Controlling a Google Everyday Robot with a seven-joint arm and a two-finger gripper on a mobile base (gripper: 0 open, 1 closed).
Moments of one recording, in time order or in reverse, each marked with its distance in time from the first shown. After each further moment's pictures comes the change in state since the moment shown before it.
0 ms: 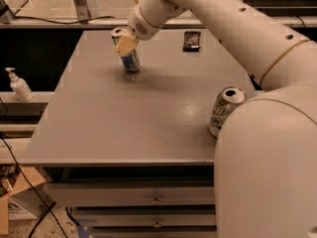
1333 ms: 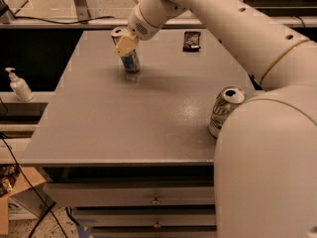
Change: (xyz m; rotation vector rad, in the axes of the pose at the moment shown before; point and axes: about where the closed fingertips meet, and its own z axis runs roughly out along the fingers) arm 0.000 0.000 0.000 0.000 0.000 0.000
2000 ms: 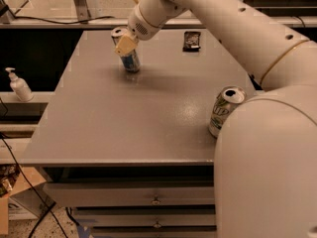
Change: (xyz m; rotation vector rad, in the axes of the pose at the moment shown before) arm 0.000 0.000 0.000 0.000 0.000 0.000
